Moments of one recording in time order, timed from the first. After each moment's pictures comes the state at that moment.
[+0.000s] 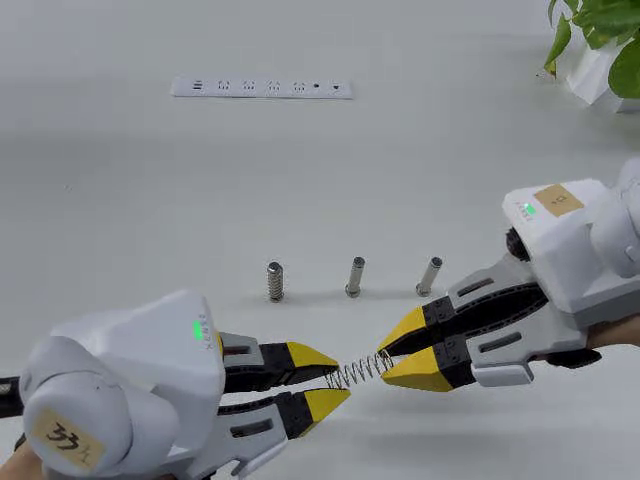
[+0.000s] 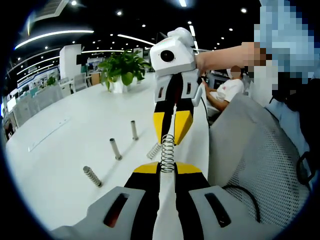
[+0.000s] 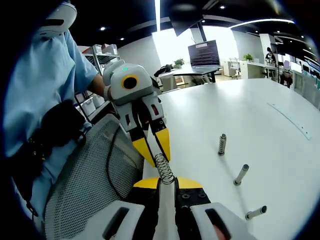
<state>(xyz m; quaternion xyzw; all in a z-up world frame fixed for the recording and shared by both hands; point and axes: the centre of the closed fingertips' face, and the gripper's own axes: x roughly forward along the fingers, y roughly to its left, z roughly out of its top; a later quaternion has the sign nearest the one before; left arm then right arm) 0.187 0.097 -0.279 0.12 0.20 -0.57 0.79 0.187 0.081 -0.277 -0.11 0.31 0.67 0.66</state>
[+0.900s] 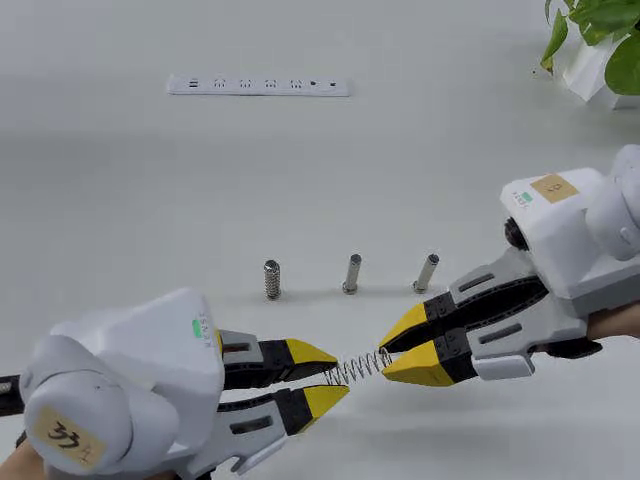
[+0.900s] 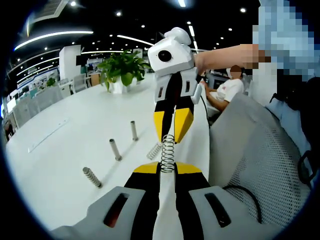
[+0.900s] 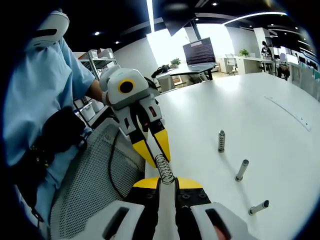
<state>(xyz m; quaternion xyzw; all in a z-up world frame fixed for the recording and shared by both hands) 0.186 0.097 -0.279 0.12 0.20 -0.57 0.79 0.189 0.077 -0.277 -0.09 0.33 0.67 0.66</state>
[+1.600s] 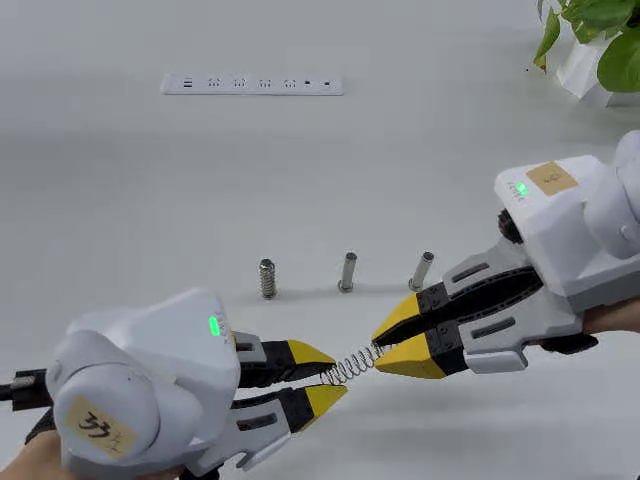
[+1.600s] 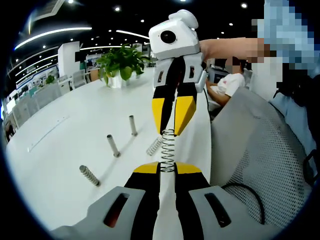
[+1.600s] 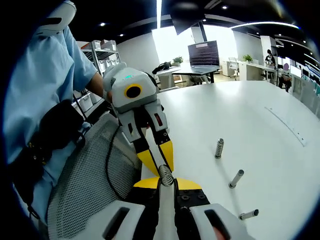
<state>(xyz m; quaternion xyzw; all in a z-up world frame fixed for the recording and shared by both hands) 0.187 0.091 -0.290 0.13 0.22 -0.57 0.78 0.187 0.083 -0.267 -0.14 0.31 0.66 0.67</state>
